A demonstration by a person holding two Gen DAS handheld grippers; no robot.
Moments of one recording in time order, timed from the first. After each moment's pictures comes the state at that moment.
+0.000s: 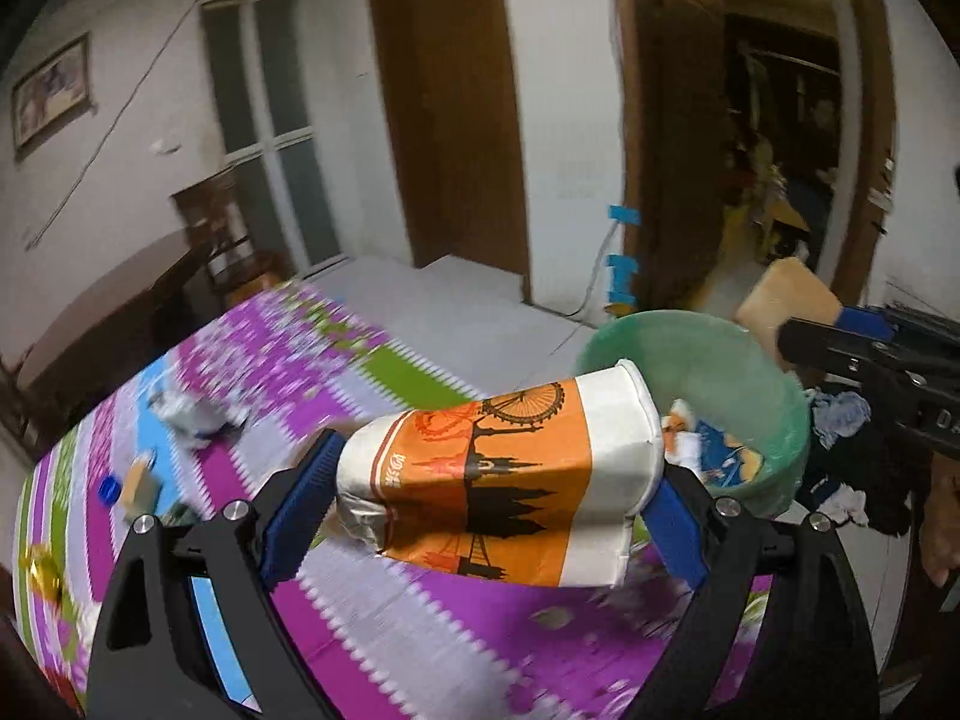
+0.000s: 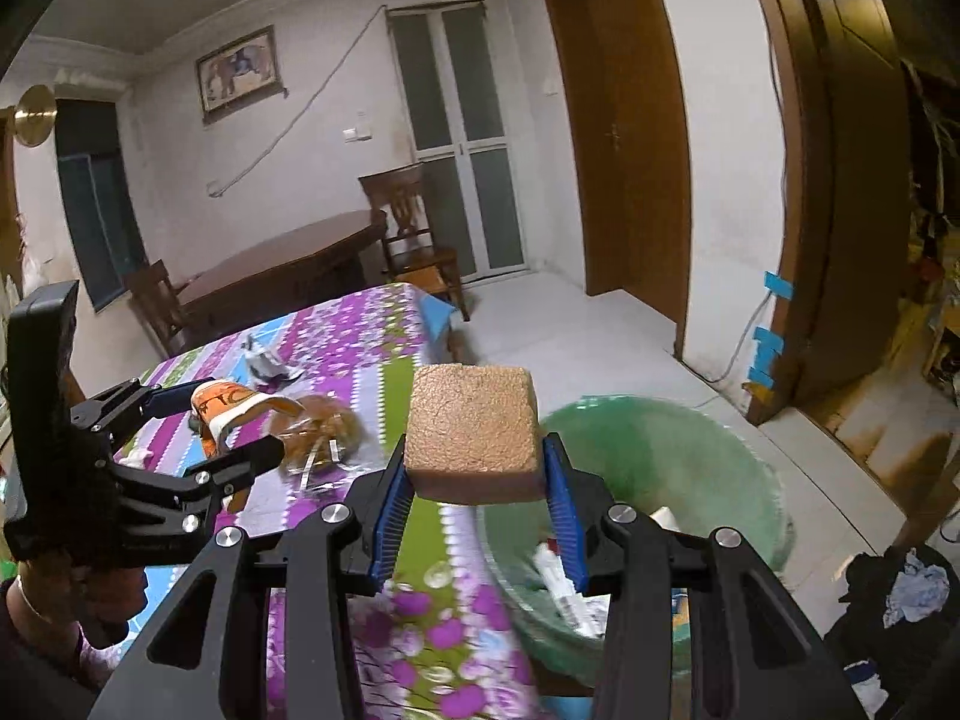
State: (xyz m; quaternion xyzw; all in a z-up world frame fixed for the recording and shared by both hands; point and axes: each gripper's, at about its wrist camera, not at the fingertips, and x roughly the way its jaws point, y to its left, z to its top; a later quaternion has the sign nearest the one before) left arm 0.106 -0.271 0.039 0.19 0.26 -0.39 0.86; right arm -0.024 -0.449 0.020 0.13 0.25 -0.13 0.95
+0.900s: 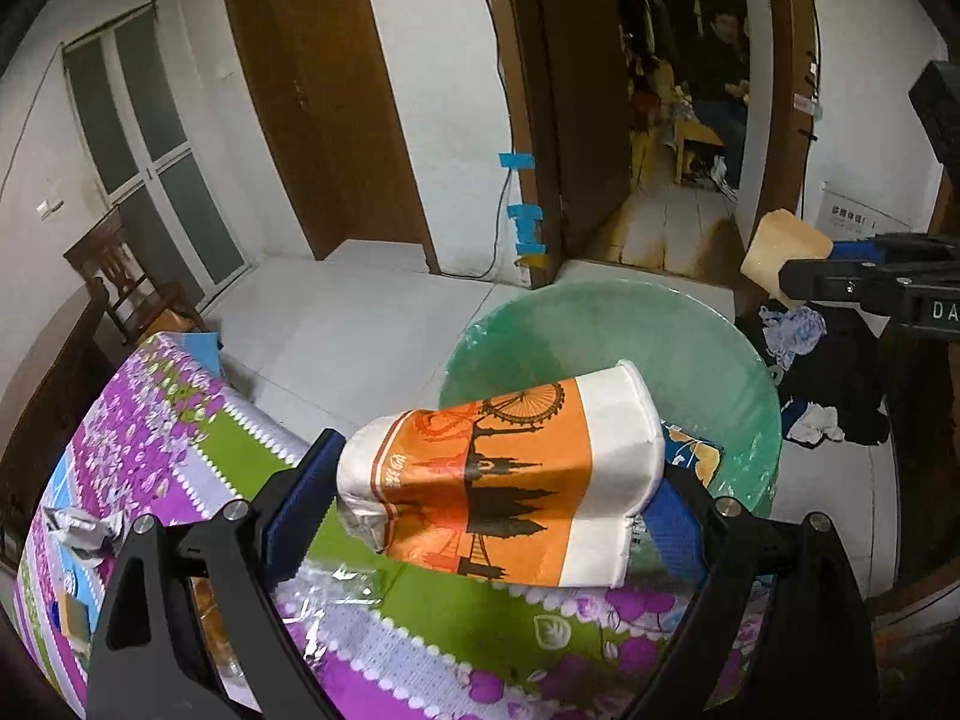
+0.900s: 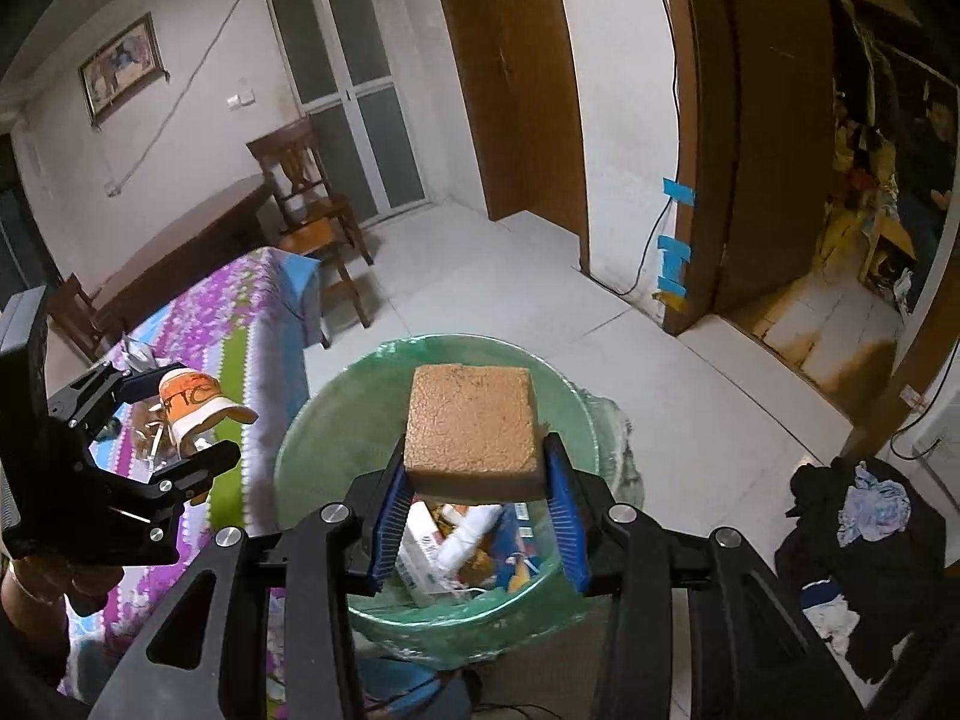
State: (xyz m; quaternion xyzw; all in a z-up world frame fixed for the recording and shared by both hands) left arm 0.109 -0.391 0.000 0.27 0.28 -0.47 0.79; right arm -0.049 -0.589 -0.017 0.19 0.34 -0.22 0.89
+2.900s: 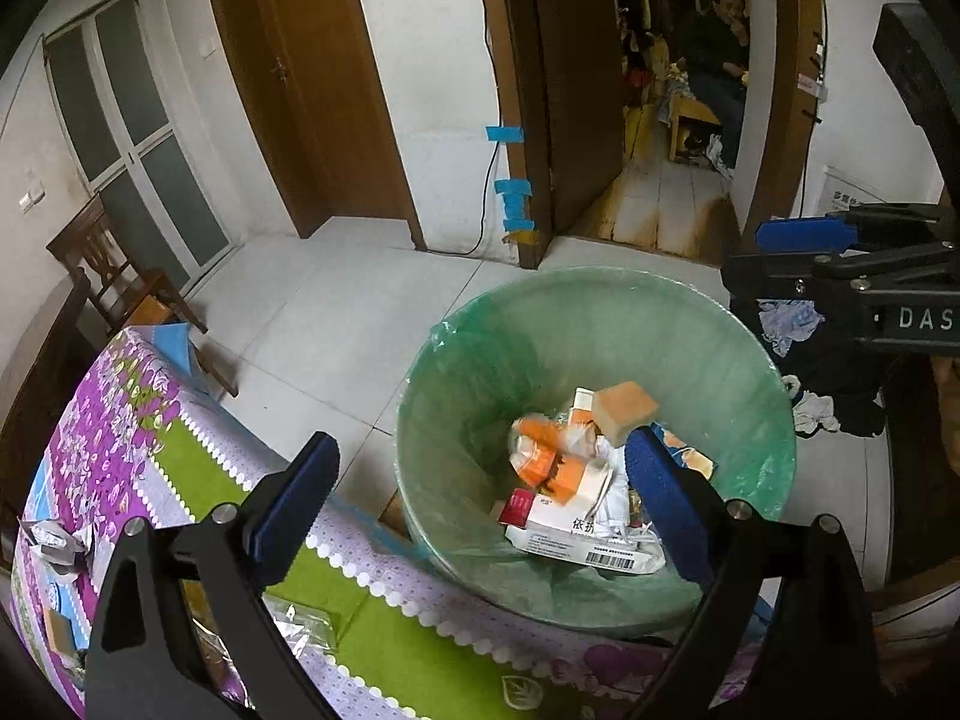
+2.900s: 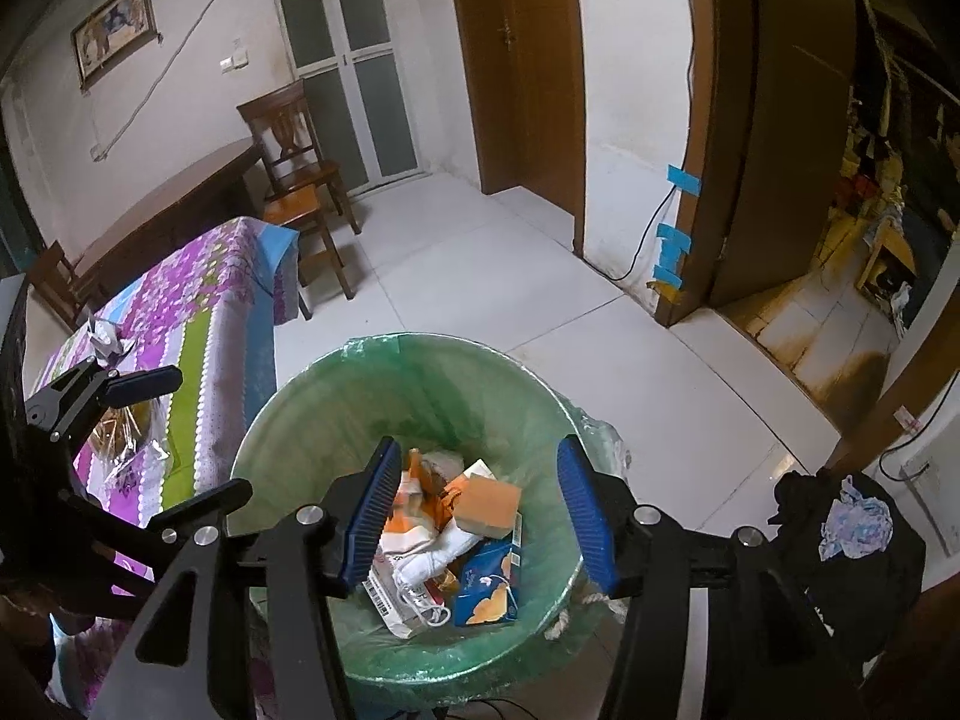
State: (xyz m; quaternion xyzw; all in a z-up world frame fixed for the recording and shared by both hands) left arm 0.113 -0.427 -0.016 0.28 0.31 -0.47 0.78; right arm 0.012 -0.608 -0.040 0.17 0.38 -0.22 0.88
